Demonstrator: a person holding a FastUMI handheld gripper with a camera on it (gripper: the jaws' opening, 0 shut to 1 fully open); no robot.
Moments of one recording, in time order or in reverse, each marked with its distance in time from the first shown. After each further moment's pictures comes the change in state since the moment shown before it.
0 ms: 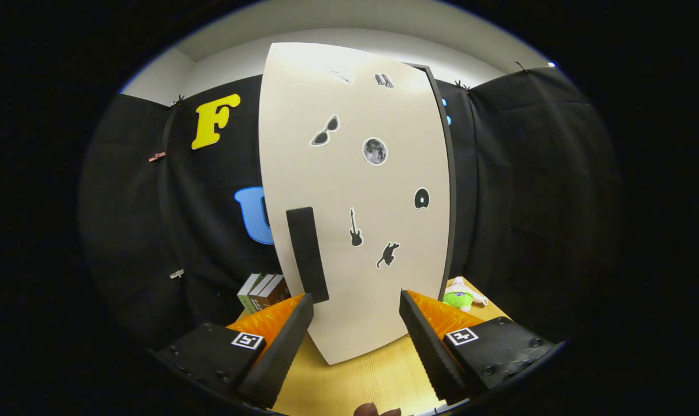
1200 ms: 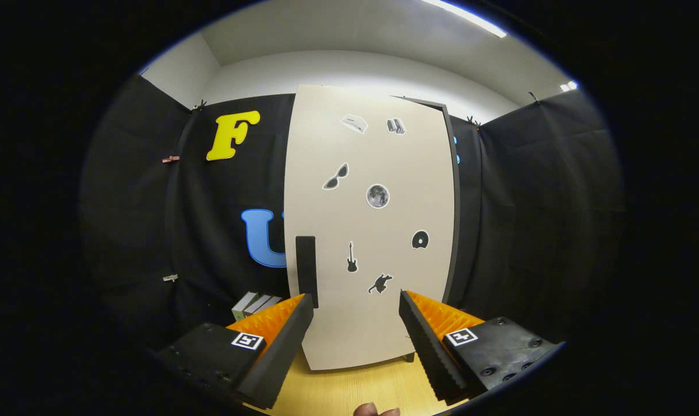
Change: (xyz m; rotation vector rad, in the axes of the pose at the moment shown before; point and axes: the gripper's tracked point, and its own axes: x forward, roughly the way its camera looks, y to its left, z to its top) arm -0.015 -0.001 0.034 -0.084 -0.177 0.054
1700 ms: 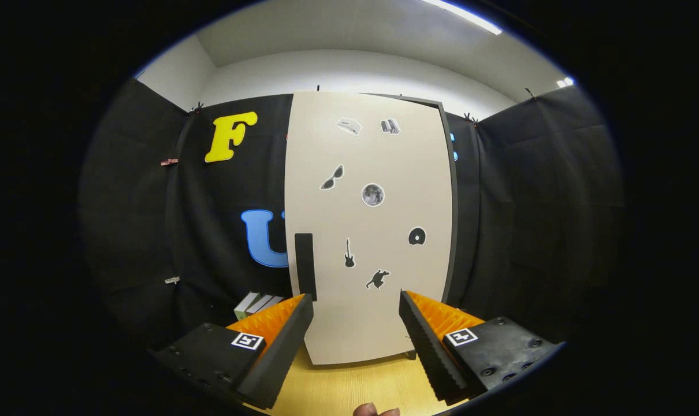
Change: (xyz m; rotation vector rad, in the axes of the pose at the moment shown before) arm -0.007 -0.002 -0.002 0.009 0.013 -0.007
